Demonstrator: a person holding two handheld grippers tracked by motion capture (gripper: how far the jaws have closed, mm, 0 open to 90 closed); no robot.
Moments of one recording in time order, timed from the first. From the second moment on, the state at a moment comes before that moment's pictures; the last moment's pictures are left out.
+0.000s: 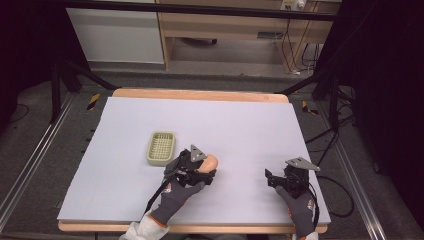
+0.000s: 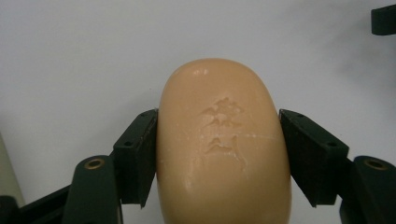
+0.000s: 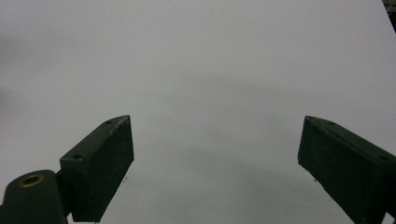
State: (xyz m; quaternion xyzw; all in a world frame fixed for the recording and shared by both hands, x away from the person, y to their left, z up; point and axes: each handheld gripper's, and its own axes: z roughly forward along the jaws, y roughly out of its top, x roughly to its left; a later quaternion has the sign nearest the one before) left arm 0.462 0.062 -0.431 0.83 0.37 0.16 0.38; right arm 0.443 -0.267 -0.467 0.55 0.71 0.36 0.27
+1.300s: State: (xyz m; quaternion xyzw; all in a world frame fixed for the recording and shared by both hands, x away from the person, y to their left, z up) left arm 0.467 0.123 -0.416 0.80 0.41 0.17 0.40; right arm 0.442 -0.264 -0.468 0.54 0.71 0.36 0.27
